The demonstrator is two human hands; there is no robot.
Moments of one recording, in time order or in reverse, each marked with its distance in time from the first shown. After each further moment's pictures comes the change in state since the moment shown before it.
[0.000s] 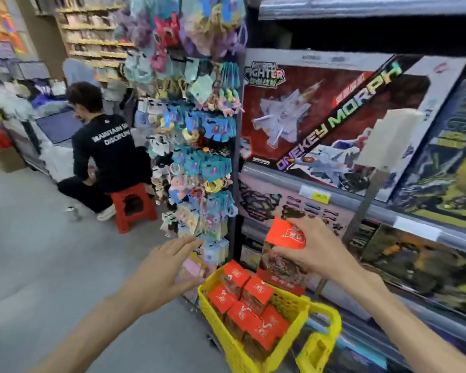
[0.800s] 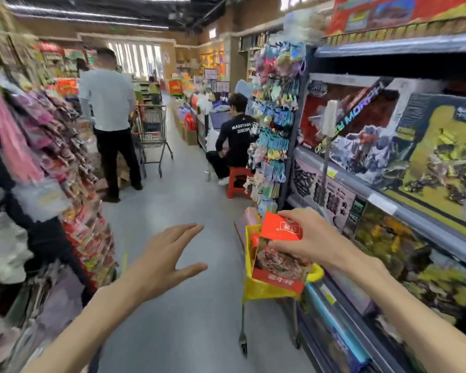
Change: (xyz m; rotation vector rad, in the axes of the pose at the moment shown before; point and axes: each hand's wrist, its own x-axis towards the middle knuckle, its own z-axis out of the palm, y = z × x) left_hand -0.305 0.575 0.066 0.179 0.347 -0.598; right_hand -0.362 0.120 -0.202 0.174 -0.276 -0.737
